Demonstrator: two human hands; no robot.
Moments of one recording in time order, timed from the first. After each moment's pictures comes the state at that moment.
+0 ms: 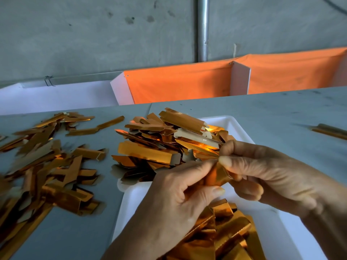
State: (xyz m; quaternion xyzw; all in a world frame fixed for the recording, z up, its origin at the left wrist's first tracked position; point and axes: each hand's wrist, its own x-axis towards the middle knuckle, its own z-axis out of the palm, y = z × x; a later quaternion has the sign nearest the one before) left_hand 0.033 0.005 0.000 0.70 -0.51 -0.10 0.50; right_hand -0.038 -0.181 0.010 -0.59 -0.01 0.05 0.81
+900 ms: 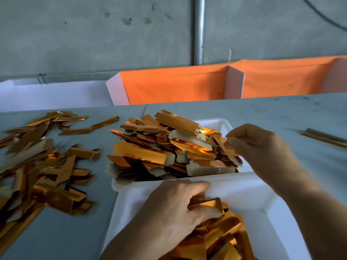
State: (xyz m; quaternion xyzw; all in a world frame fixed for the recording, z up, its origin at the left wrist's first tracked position) left_hand 0.030 -0.004 -0.011 0.83 -0.45 -0.12 0.31; right_hand -0.025 -0.196 0.005 -0.82 0.22 -0.29 0.44
